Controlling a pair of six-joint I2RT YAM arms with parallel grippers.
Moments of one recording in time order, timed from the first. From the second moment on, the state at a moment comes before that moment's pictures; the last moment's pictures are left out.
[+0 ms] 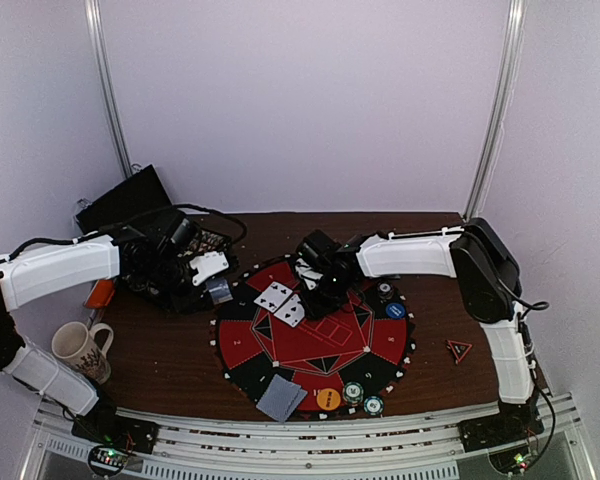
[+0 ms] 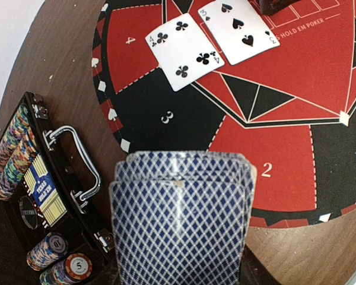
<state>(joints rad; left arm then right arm) -0.60 1.40 1.04 -0.70 0.00 0.51 0.84 2.21 1.67 -0.63 -0.06 0.29</state>
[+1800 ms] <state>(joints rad) -0.60 1.34 1.04 -0.70 0.09 0.58 0.86 2.38 1.91 0.02 -0.76 0.54</state>
